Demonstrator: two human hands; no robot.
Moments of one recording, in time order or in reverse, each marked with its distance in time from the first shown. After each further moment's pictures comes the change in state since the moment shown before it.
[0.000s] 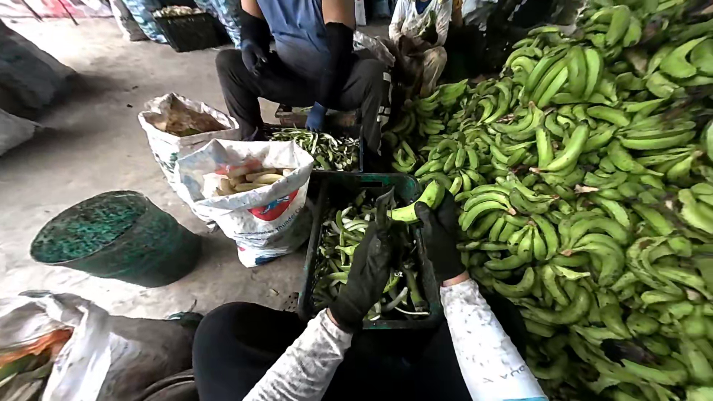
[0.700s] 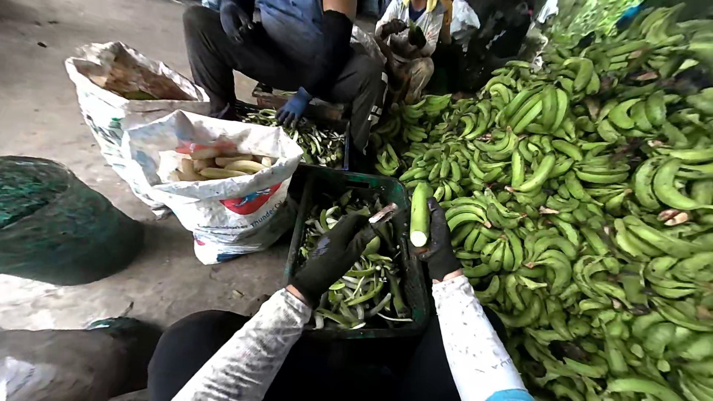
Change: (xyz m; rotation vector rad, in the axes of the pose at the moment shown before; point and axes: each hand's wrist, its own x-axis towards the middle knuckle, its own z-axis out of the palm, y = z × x) left_hand 0.035 -0.018 -0.086 0.608 -0.212 -0.158; right_hand 0.027 0.009 0.010 0.496 0.003 0.467
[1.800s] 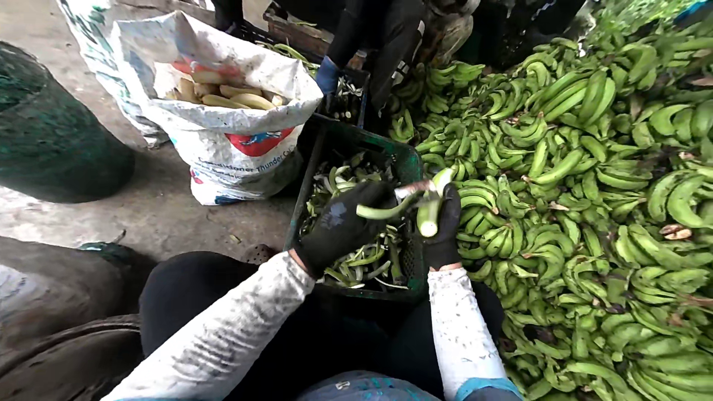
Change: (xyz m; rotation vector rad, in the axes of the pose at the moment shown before) left_hand -0.021 0.000 -0.001 0.135 0.189 0.260; right_hand -0.041 0.024 0.003 -0.173 -0.133 -0.171
